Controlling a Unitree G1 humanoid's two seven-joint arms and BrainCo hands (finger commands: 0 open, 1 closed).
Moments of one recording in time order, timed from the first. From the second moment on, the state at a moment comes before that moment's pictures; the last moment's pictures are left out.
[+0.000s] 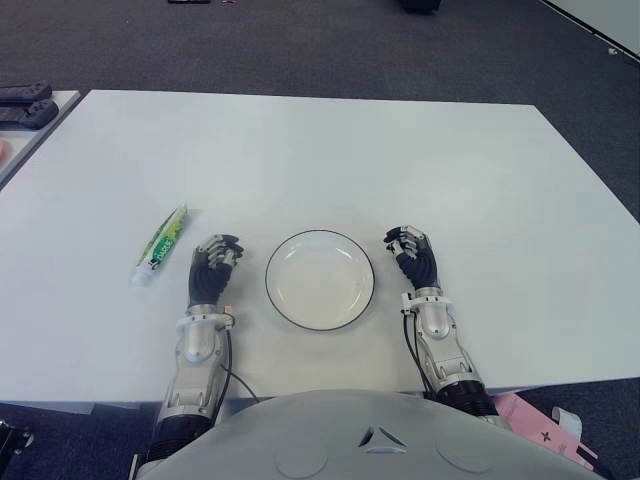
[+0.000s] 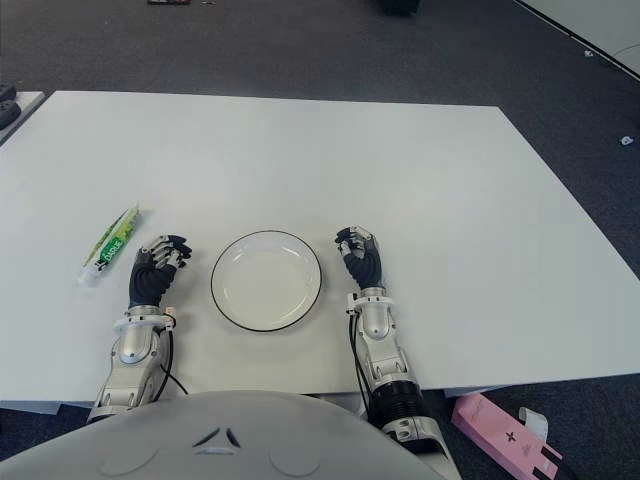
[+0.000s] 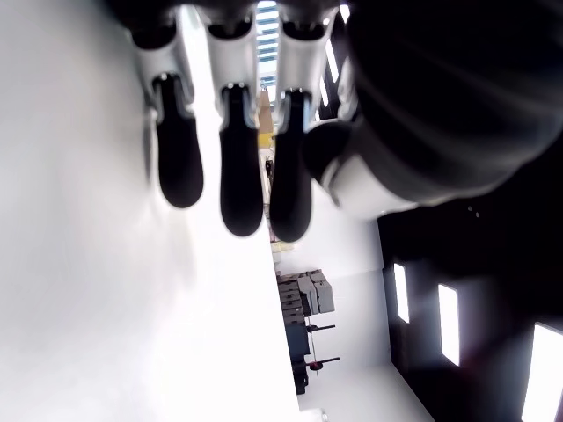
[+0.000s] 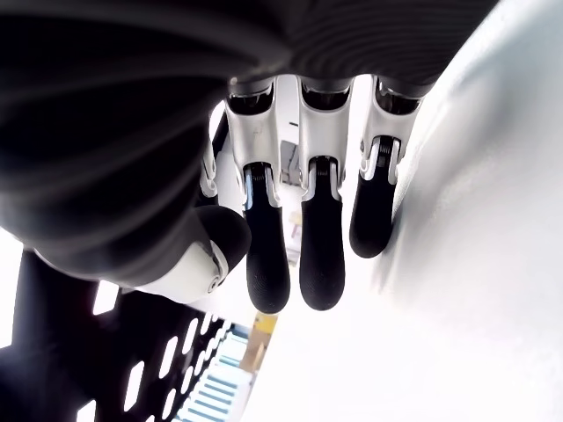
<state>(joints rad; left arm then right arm) 0.32 0.03 0.06 0.19 0.14 -0.31 0.17 0.10 -0.10 0.10 0.37 -0.25 -0.33 -0.22</state>
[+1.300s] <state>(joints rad) 0.34 0.15 0.05 0.05 0.84 -0.04 0.79 0.08 -0.10 0.10 0.40 -0.25 -0.35 -0.23</state>
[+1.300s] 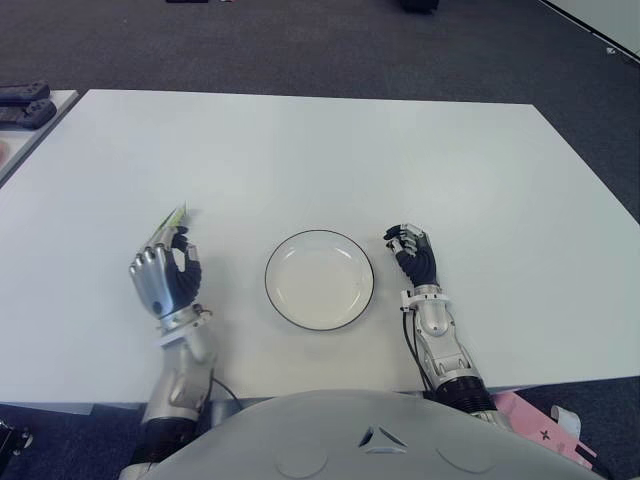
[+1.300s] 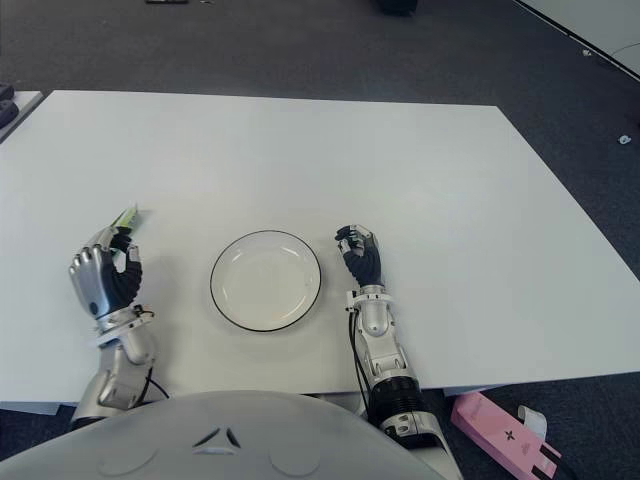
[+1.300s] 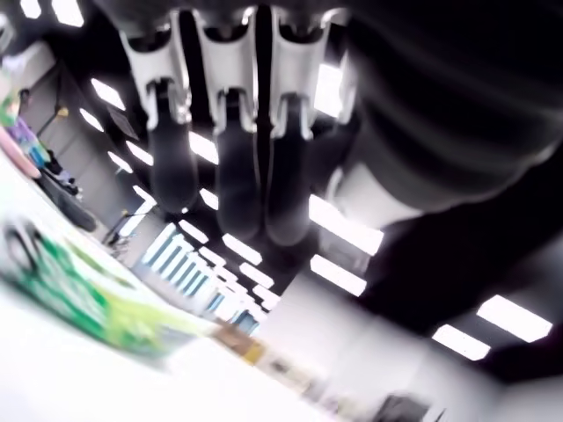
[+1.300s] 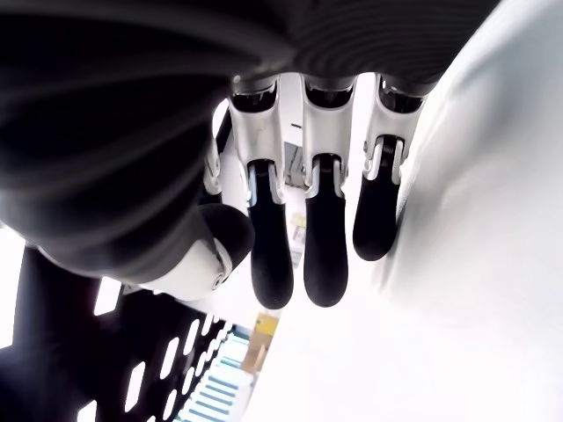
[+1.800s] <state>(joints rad) 0.26 0.24 0.09 -0.01 0.87 0.34 0.52 0.07 -0.10 0.10 0.41 -0.25 -0.36 -0.23</state>
